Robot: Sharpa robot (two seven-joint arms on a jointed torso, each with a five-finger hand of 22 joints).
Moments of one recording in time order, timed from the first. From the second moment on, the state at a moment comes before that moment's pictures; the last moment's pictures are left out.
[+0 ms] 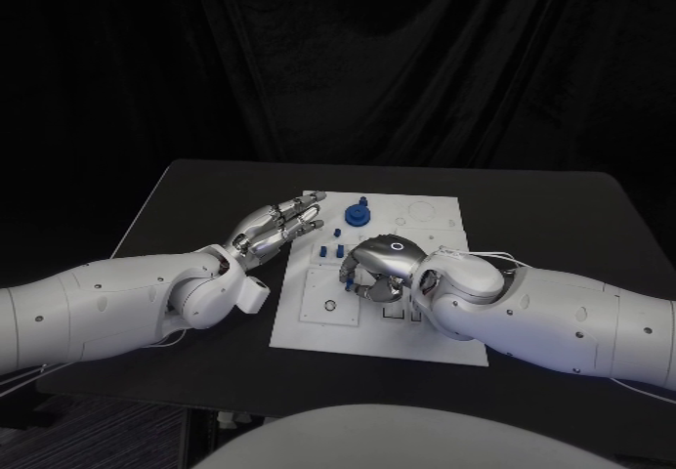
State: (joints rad) left arm 1.06 -0.96 -0.21 1.50 -0.21 -0.05 0.68; left_hand 1.37 0.27 -0.21 0.26 0.51 0.27 0.08 0.03 0.03 0.06 0.08 0.01 0.01 0.01 0.16 0.01 0.01 0.15 0.05 0.25 0.03 0.15; right arm 1.14 -0.50 -0.24 1.44 -1.61 -0.36 0.00; right_hand 1.42 -0.06 0.40 -0.04 0.36 0.98 0.15 0.19 0.35 0.92 0.09 0.48 0.25 1.37 0.01 1.31 1.08 0.13 1.30 0.12 0.97 1.31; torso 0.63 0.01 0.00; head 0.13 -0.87
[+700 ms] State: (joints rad) left arm 1.06 -0.95 -0.21 1.49 -0.21 -0.04 0.68; left_hand 1.37 0.28 -0.20 0.26 0.51 0.27 0.08 0.03 0.03 0.06 0.08 0.01 0.01 0.02 0.16 0.01 0.01 0.15 0.05 0.25 0.03 0.15; right arm 1.13 -0.49 -0.24 1.43 -1.62 -0.34 0.00; right_hand 1.43 -0.07 0.40 -0.04 0.36 0.98 0.15 0.19 0.36 0.92 0.09 0.47 0.25 1.37 0.01 1.31 1.07 0.13 1.30 0.12 0.95 1.31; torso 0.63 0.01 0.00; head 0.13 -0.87
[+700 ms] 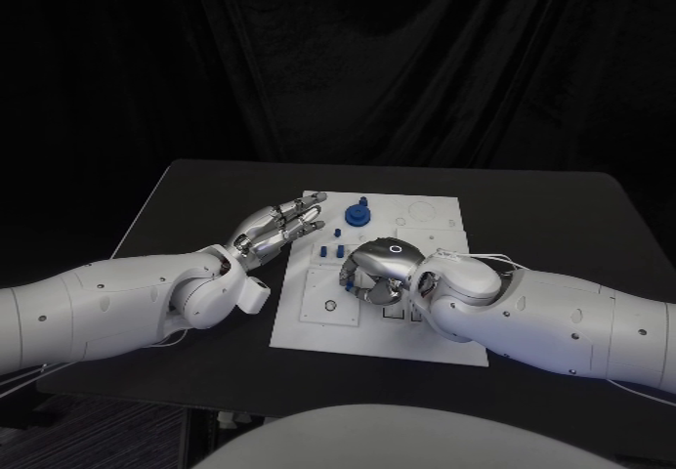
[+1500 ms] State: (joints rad) left arm 1.05 -0.95 -0.21 1.49 -0.21 -0.04 0.68; left_hand 1.37 0.28 -0.20 0.26 0.52 0.27 0.08 0.03 0.03 0.06 0.08 0.01 0.01 0.02 0.17 0.01 0.01 0.15 0.05 0.25 0.03 0.15; right arm 1.12 -0.51 -0.24 1.43 -1.62 -0.31 -0.01; right_hand 1.41 -0.12 0.21 0.09 0.15 0.68 0.11 0.07 0.24 0.53 0.17 0.43 0.22 1.22 0.07 1.24 0.93 0.15 1.17 0.17 0.68 1.31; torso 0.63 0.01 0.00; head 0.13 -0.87
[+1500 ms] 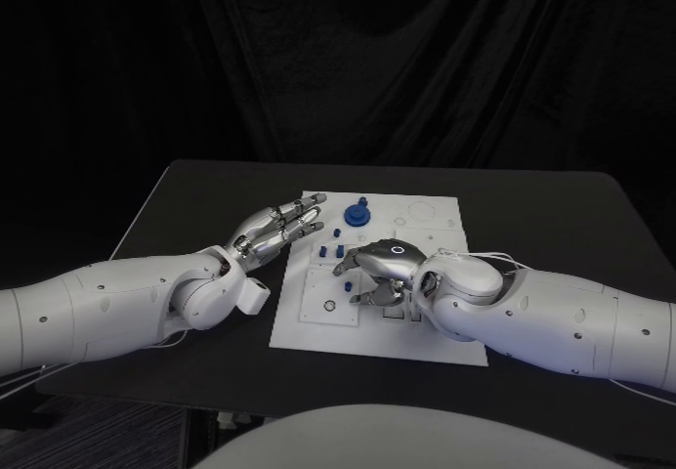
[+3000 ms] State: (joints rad) left arm 1.05 -0.98 -0.21 1.51 -0.13 -0.10 0.68; left_hand 1.22 0.28 -0.28 0.29 0.38 0.04 -0.13 0.01 0.01 0.04 0.05 0.01 0.01 0.00 0.12 0.00 0.00 0.08 0.03 0.14 0.02 0.08; right arm 1.26 -0.76 -0.25 1.52 -1.55 -0.33 -0.05; right_hand 1.33 -0.07 0.20 0.15 0.22 0.84 0.17 0.11 0.18 0.70 0.13 0.55 0.16 1.39 0.05 1.37 1.10 0.13 1.35 0.16 0.98 1.31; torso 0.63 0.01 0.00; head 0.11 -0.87
